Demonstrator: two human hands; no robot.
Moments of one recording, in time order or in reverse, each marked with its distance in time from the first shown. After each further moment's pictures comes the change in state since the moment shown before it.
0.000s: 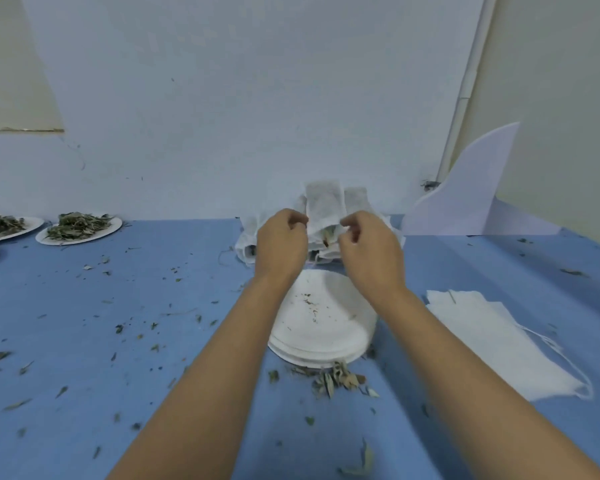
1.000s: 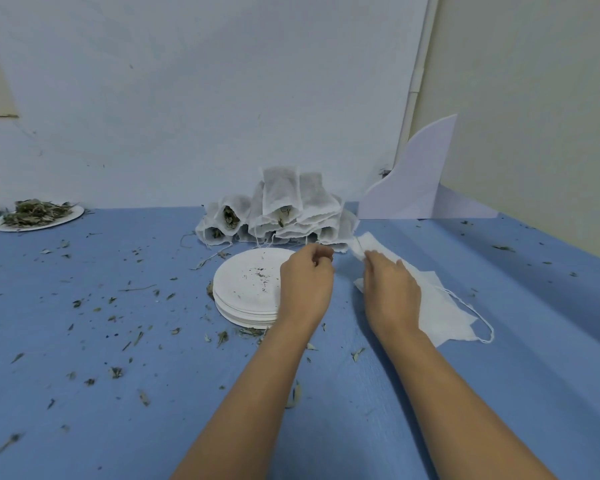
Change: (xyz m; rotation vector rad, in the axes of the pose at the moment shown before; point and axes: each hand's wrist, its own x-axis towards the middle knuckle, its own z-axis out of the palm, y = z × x) left_hand -0.109 0.030 0.062 -0.255 -0.155 -0.112; right_hand -0.079 0.070 -0.060 -0.423 0.060 0.115
